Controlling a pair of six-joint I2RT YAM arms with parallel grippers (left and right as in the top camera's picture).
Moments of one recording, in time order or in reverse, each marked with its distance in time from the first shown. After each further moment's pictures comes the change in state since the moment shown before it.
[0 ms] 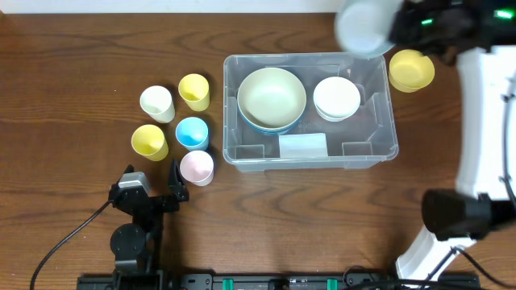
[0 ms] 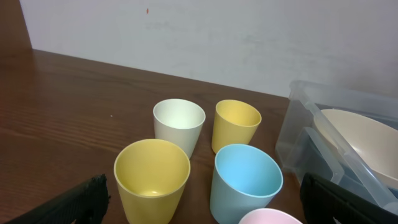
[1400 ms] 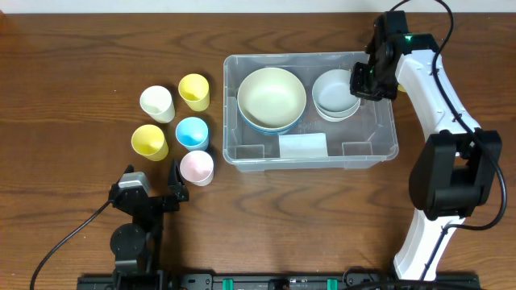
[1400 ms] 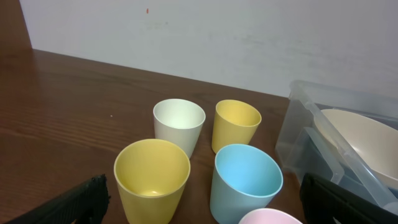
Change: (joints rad) left arm 0.000 0.000 0.000 0.000 0.000 0.000; right arm 0.025 0.141 -0.513 0.291 0.078 0.026
